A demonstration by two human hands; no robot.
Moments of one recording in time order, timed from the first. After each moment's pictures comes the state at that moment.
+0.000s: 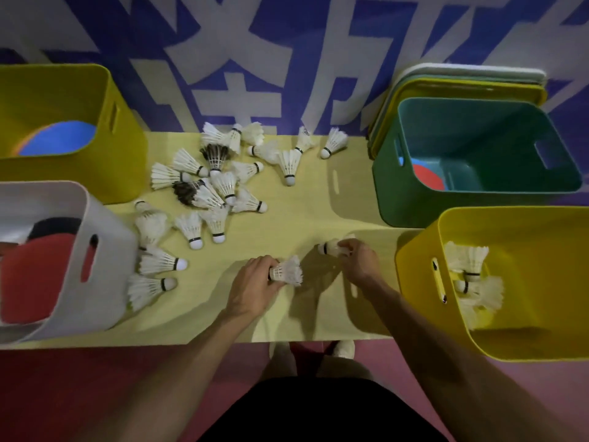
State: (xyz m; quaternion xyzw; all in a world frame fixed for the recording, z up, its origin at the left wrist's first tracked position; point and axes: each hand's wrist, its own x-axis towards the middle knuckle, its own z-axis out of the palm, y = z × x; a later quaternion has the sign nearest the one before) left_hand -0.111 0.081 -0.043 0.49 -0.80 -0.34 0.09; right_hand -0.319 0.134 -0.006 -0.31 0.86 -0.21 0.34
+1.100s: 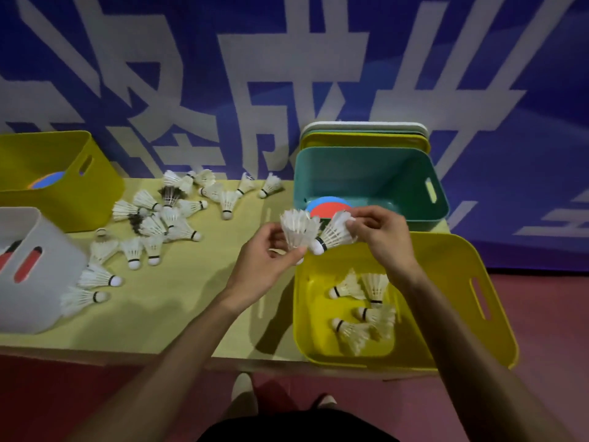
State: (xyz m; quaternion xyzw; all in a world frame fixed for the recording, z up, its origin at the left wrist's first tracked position) left_hand -0.340 0.190 0.132 0.45 -0.65 -0.53 0.31; right_hand -0.545 0.233 0.132 -0.37 0.66 -0.55 0.35
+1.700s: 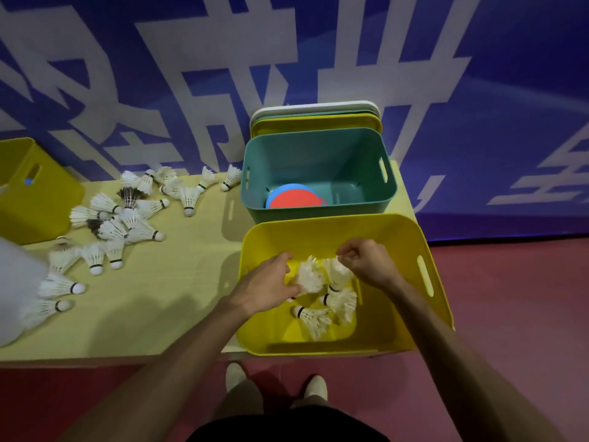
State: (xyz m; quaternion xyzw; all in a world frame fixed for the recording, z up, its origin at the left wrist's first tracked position) left_hand -0.421 0.222 0.081 0.45 -0.83 -0.33 -0.06; right_hand -0.628 0.289 0.066 -0.49 0.77 -0.24 0.32
